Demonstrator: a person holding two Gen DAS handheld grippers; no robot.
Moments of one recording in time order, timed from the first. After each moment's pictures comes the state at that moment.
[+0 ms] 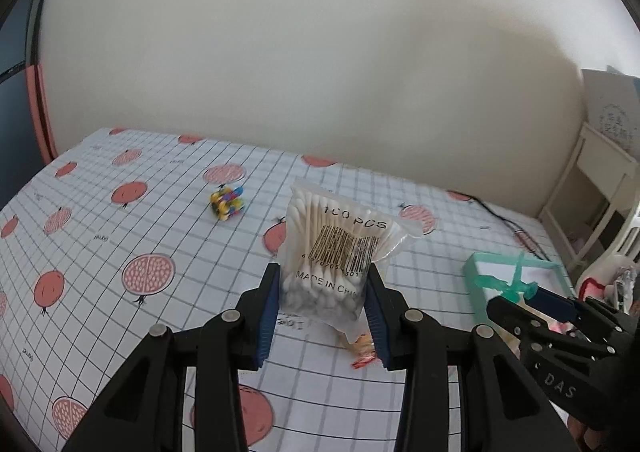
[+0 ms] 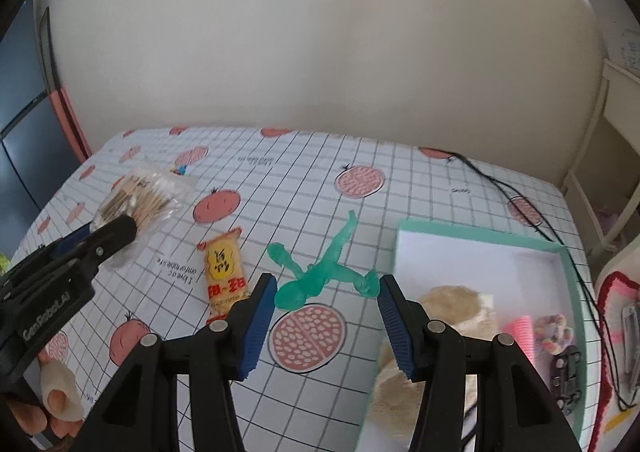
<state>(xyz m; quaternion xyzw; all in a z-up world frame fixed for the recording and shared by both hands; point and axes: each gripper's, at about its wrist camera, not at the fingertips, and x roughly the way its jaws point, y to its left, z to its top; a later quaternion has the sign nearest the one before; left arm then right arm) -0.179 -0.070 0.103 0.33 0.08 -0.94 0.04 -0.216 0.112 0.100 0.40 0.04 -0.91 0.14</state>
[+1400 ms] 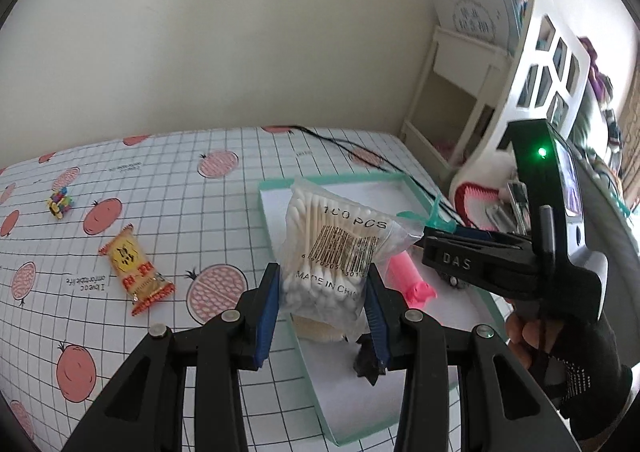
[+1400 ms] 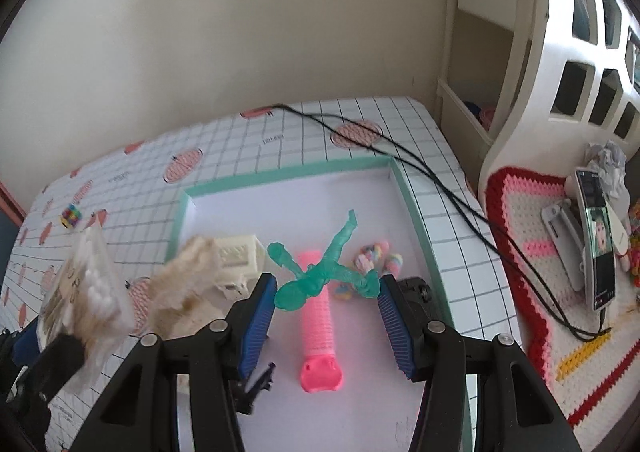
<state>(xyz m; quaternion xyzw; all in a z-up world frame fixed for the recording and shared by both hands) -0.154 0.097 0.105 0.40 0.02 -0.90 -0.18 -0.211 0.289 0.073 0.46 -0.05 -0.88 -0.02</state>
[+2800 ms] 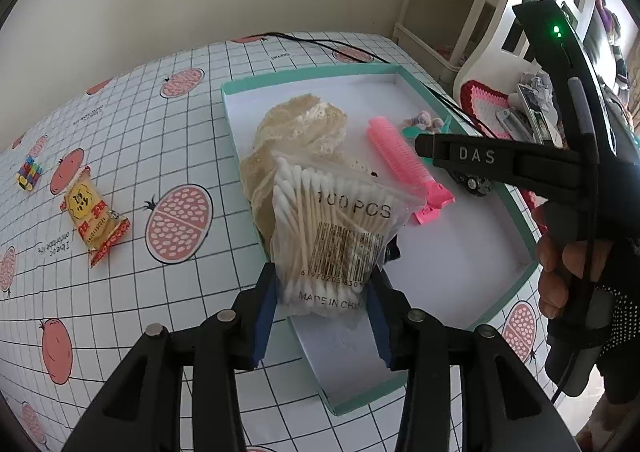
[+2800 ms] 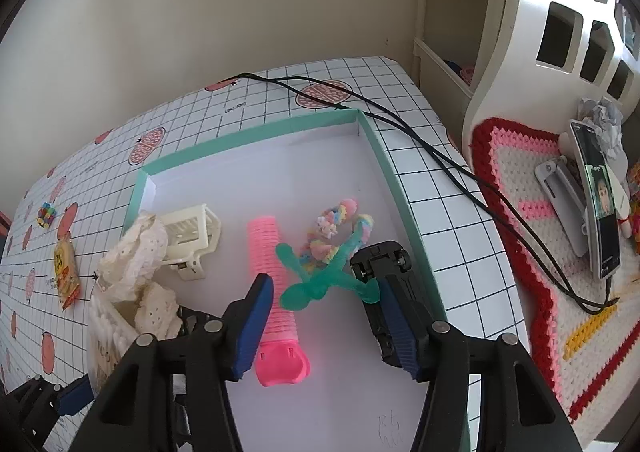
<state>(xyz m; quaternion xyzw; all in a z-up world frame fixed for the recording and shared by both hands) -0.153 0.128 0.050 0.51 -0.05 -0.84 -0.19 -0.215 0.308 0.048 0.50 -0.07 -0.86 -0.04</state>
